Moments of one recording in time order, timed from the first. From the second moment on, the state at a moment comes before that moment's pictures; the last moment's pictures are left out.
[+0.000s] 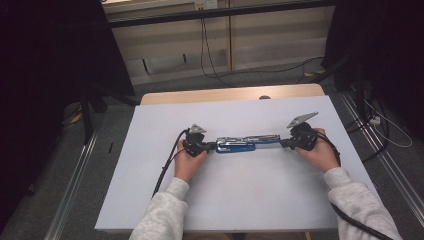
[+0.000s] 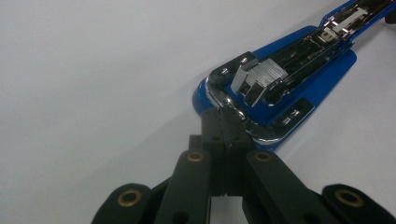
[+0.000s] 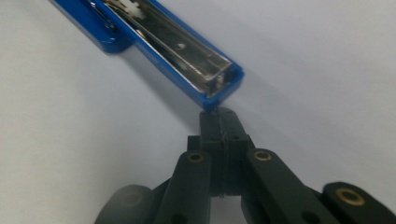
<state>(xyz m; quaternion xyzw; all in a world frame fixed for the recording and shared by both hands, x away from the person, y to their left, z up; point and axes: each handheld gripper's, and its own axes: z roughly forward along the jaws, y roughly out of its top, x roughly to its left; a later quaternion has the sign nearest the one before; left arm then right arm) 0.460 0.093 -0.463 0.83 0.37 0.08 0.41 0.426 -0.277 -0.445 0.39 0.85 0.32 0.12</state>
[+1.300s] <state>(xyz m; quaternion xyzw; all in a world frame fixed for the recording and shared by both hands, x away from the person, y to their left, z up) 0.411 0.156 -0.429 0.82 0.36 0.11 0.43 0.372 -0.264 -0.434 0.39 0.82 0.40 0.13</state>
